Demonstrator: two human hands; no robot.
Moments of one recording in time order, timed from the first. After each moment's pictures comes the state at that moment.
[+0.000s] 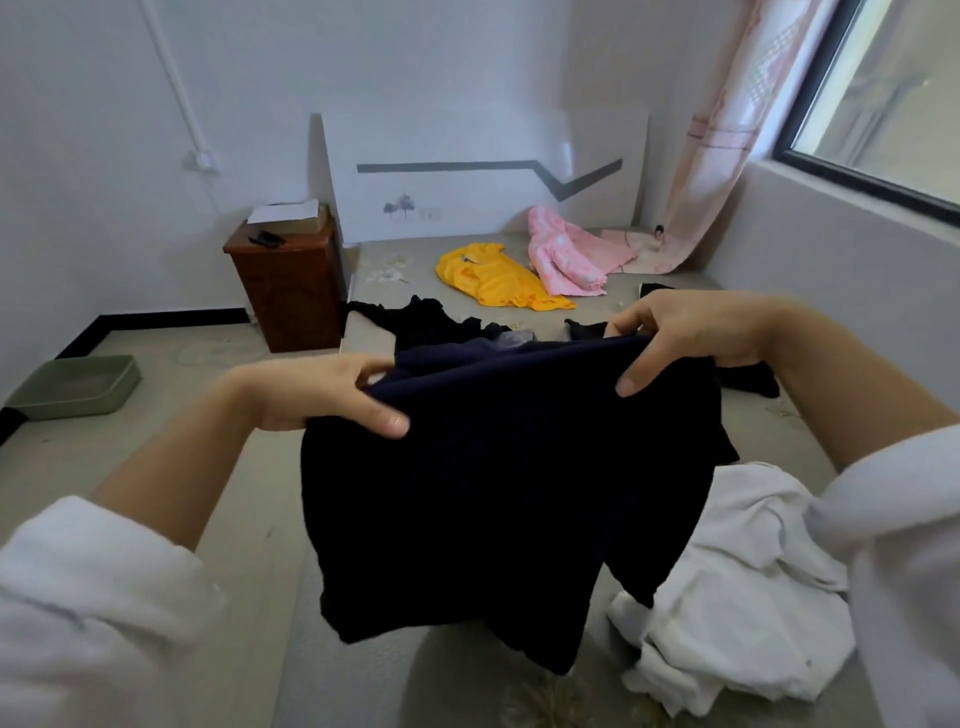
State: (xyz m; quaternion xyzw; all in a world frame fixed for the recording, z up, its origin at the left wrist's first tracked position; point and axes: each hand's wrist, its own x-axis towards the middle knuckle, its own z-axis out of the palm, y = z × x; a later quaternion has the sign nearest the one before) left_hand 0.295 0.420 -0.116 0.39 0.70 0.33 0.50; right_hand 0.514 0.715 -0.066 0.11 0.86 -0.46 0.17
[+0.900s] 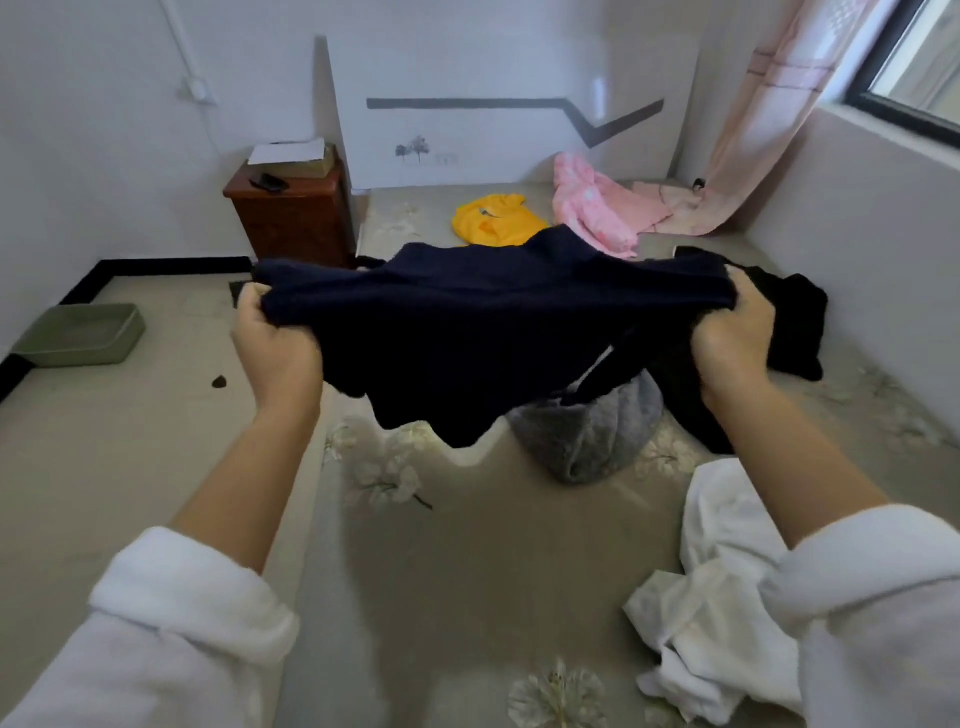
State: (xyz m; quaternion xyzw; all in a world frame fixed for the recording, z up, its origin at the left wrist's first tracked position) left_hand 0.238 0.454 -0.196 0.10 0.69 0.70 -0.12; right_hand 0.440 0.744 -0.176 0.34 0.67 -0.48 -0.44
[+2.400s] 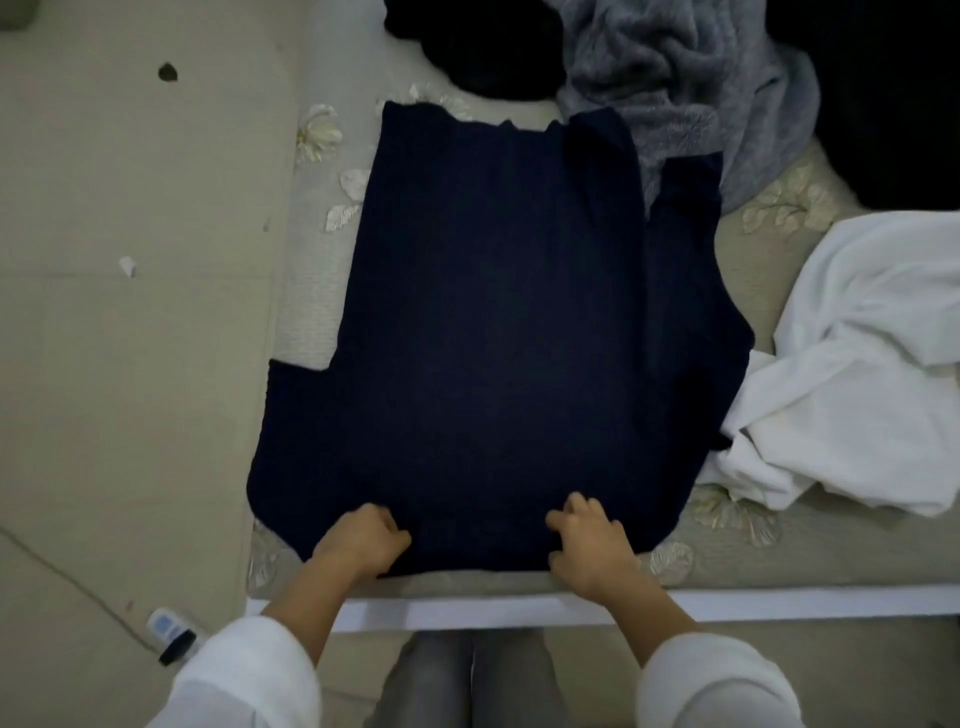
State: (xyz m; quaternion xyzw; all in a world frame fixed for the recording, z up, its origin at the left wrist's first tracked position) left_hand 0.461 0.306 -0.587 0.04 0.82 0.07 0.56; right_hand 0.613 0.523 -0.588 0.21 0.87 -0.19 0.41
